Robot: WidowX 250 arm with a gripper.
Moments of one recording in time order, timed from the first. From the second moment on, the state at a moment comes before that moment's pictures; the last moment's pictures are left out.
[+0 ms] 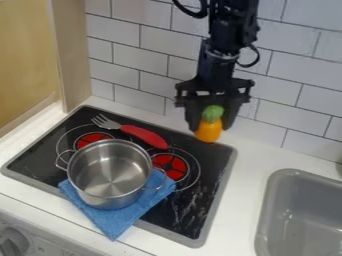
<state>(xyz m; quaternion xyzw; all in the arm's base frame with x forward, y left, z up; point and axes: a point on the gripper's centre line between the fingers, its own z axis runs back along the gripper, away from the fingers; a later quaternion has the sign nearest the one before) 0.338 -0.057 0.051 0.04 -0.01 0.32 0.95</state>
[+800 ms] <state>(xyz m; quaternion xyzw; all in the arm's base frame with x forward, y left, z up) 0.349 -0.051 0.012 0.03 0.01 0.34 0.94</state>
